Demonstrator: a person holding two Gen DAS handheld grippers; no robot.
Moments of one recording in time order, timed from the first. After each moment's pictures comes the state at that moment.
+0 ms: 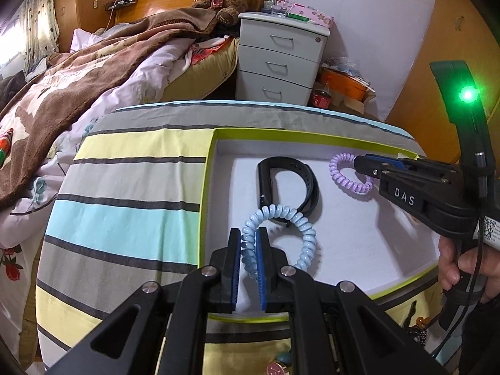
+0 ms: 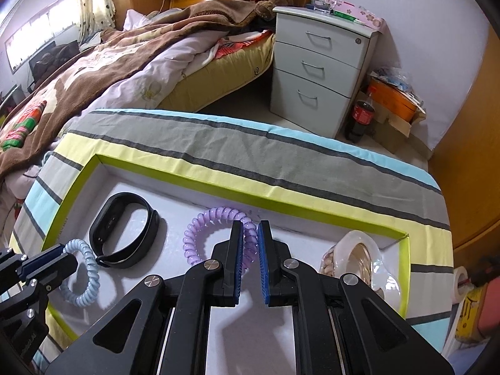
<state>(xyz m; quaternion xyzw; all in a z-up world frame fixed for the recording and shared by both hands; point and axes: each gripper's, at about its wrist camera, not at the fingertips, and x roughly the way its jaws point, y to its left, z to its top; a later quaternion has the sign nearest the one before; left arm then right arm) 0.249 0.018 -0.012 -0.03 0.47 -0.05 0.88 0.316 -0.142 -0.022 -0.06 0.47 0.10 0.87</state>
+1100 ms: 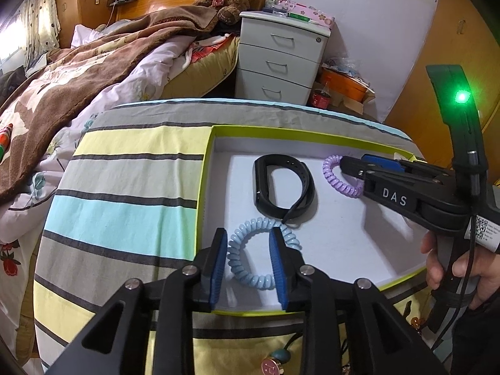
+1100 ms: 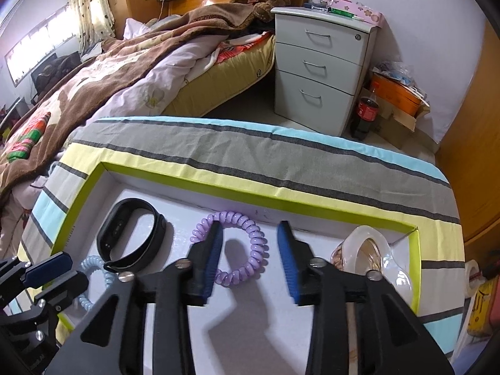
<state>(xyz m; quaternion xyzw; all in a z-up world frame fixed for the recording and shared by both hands) 0.245 0.020 -0.009 -0.04 0.47 -0.06 0.88 0.315 -0.143 -0.020 -0.03 0.46 0.12 0.88</state>
